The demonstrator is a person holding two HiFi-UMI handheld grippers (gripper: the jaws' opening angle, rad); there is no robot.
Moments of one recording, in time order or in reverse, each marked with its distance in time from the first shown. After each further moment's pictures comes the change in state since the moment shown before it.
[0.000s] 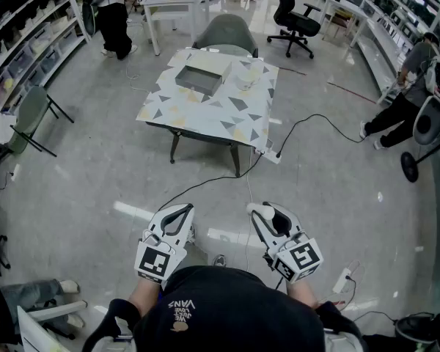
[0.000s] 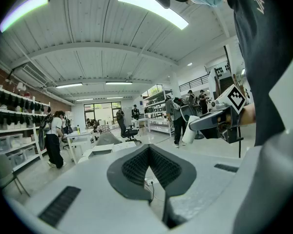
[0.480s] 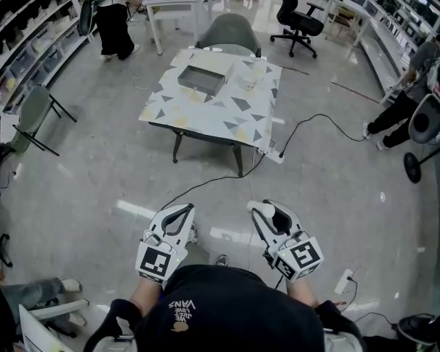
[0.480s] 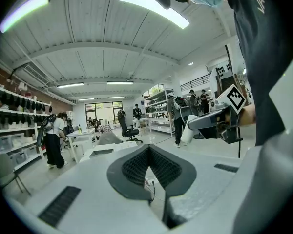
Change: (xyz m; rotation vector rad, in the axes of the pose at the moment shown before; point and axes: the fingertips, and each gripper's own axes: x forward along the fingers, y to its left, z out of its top) left arm 0.002 0.006 -0.002 0.002 -0.003 0.011; right arm 0.011 -0.002 0.005 0.007 -0.020 0.010
